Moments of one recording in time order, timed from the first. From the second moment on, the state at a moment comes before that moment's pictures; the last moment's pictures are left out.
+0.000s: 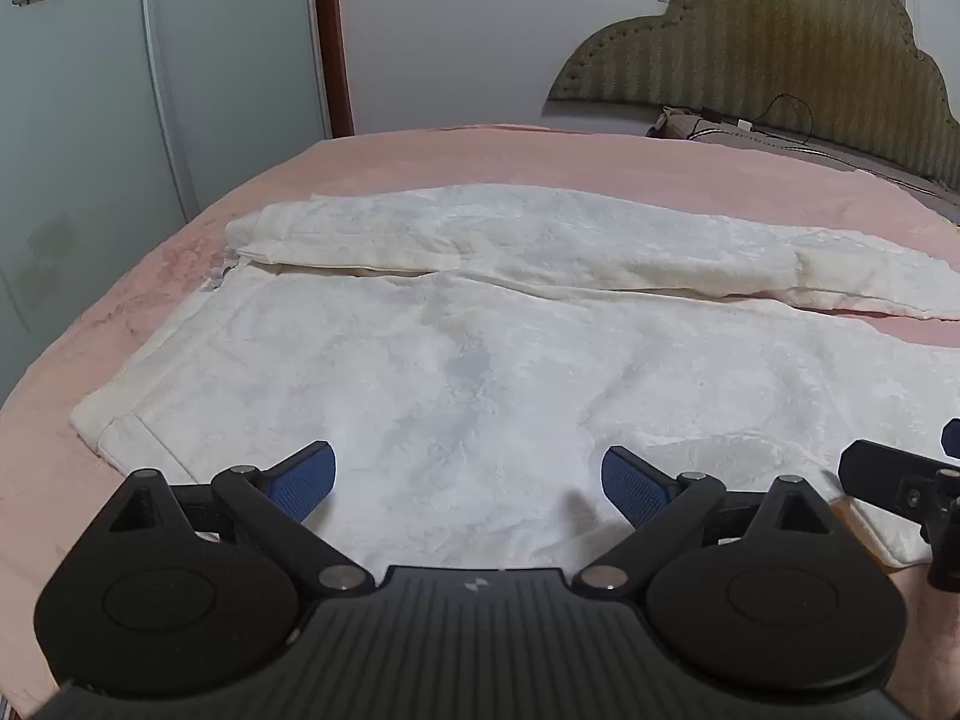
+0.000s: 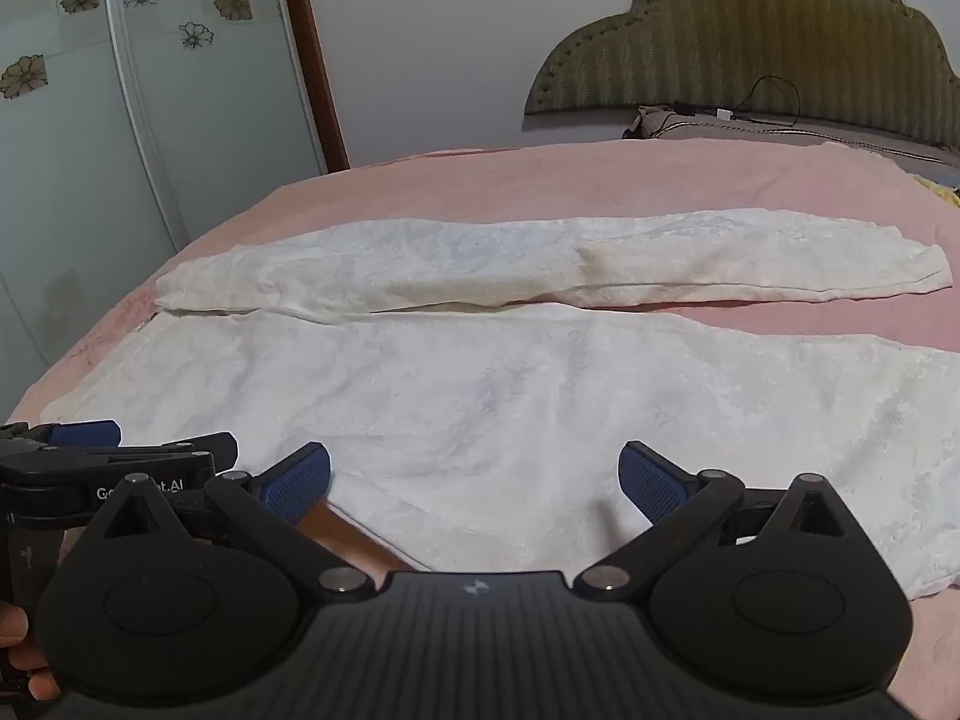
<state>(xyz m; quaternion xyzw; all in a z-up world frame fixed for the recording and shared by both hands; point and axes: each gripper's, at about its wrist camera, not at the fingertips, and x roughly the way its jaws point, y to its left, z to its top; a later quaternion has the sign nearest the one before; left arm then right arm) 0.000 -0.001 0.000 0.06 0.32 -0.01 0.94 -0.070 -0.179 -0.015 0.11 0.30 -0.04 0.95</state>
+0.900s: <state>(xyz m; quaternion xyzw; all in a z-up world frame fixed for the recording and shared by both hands) 0.005 0.008 -0.032 0.06 0.32 -0.01 0.95 -0.062 -0.184 -0.046 0.07 0.34 -0.08 0.93</state>
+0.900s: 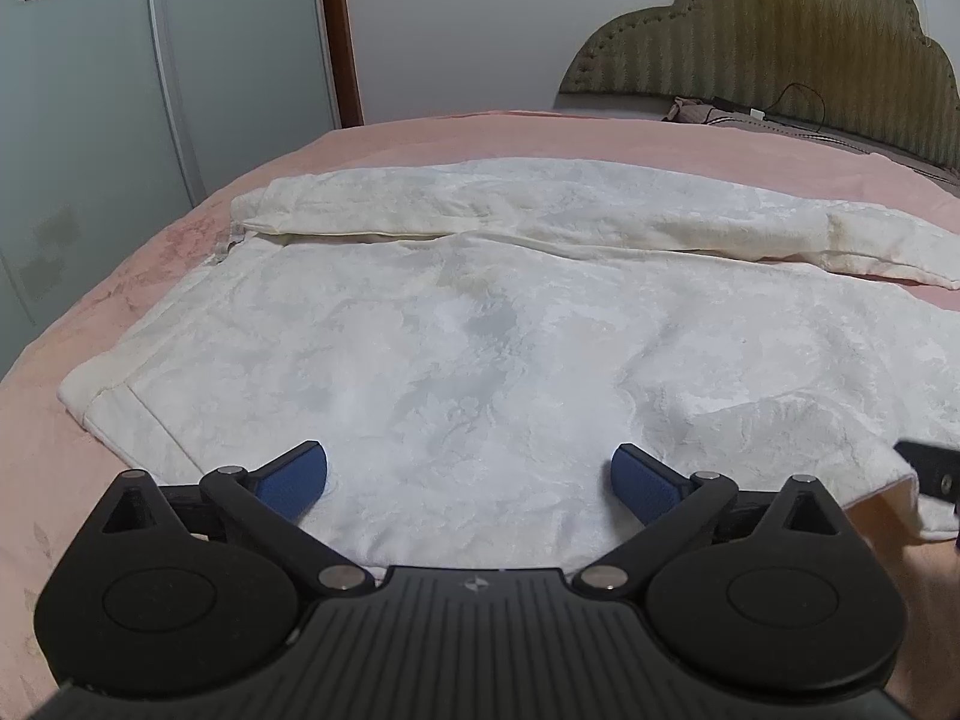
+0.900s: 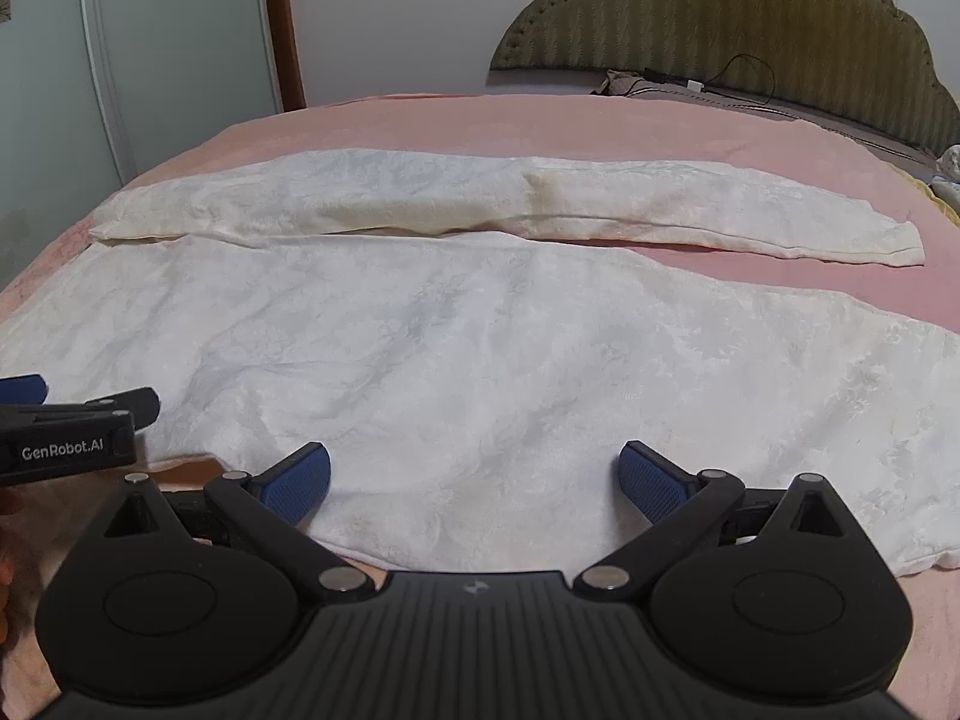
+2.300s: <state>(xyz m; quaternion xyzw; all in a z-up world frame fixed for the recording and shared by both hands) -0.002 0.005 -0.041 0.06 0.30 0.00 0.95 -0.044 -0.187 -0.064 0.06 0.32 -0.11 0.94</state>
